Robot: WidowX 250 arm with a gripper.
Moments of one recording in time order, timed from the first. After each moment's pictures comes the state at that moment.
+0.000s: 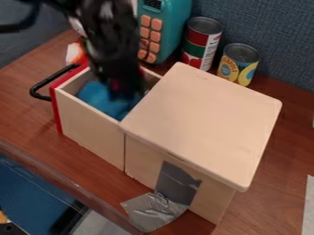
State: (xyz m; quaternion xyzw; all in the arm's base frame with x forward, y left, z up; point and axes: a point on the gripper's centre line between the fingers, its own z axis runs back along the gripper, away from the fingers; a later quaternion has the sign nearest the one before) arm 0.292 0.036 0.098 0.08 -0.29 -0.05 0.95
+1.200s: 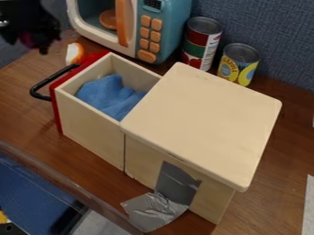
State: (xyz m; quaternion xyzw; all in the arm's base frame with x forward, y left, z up) arm 0.252 0.179 0.118 0.14 -0.24 0.17 0.95
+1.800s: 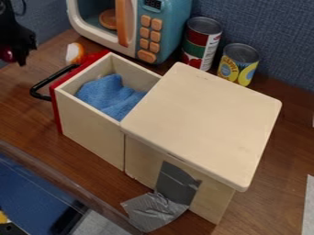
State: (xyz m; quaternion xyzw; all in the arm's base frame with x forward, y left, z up) arm 0.266 0.254 0.051 0.11 -0.17 0.26 0.94
